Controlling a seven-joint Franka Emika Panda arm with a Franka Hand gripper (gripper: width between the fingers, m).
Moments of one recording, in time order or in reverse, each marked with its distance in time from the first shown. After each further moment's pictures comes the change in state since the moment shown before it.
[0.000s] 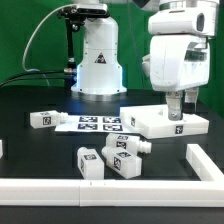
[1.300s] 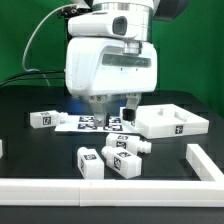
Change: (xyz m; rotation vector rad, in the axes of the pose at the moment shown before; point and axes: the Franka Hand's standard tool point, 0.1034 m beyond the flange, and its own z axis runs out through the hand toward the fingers) arm -0.086 0.067 0.008 -0.031 -0.043 0.087
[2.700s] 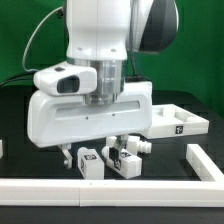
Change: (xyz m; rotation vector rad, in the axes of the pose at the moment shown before) arm -0.039 0.006 0.078 0.094 -0.084 0.442
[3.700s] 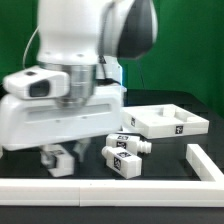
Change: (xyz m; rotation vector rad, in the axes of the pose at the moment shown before) arm -0.040 0.064 -0.005 -0.025 -0.015 -0.060
